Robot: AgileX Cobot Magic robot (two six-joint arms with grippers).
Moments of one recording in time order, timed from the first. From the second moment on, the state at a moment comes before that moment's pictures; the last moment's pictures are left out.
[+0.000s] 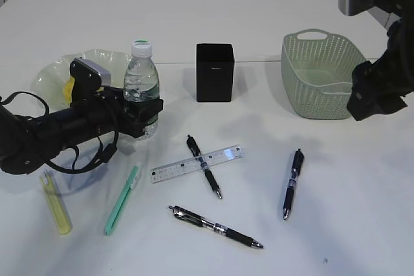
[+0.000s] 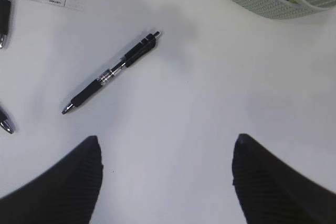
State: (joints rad) left arm -0.20 2.27 -0.99 0.63 -1.09 -0.31; right arm 0.32 1.40 -1.17 -0.14 1.04 -0.09
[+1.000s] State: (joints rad) left arm -0.20 2.34 -1.05 0.54 -1.14 -0.30; right arm 0.32 1.40 -1.17 -0.14 1.04 -0.09
